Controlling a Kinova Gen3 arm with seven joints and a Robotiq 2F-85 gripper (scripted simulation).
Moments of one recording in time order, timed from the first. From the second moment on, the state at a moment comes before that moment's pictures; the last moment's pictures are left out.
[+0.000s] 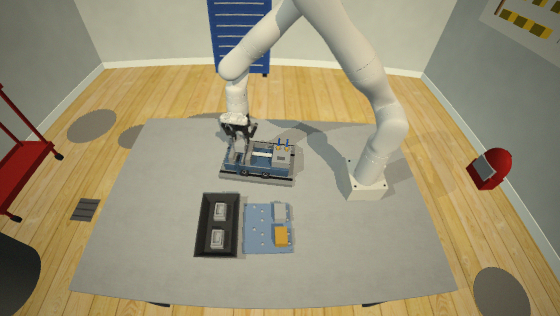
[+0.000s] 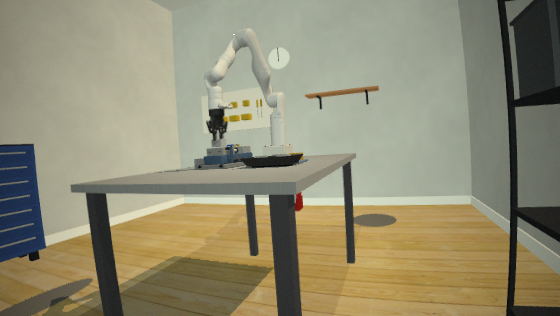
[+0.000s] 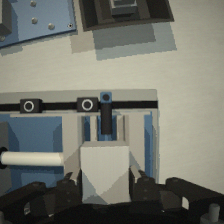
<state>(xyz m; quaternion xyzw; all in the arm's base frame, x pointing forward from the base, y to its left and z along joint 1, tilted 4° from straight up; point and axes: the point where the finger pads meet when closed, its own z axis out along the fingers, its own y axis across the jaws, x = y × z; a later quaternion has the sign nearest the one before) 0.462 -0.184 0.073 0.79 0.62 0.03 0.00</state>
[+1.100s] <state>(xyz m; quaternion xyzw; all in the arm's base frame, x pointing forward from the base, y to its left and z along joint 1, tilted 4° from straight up) 0.463 -0.184 0.065 0.79 0.62 0.03 0.00</state>
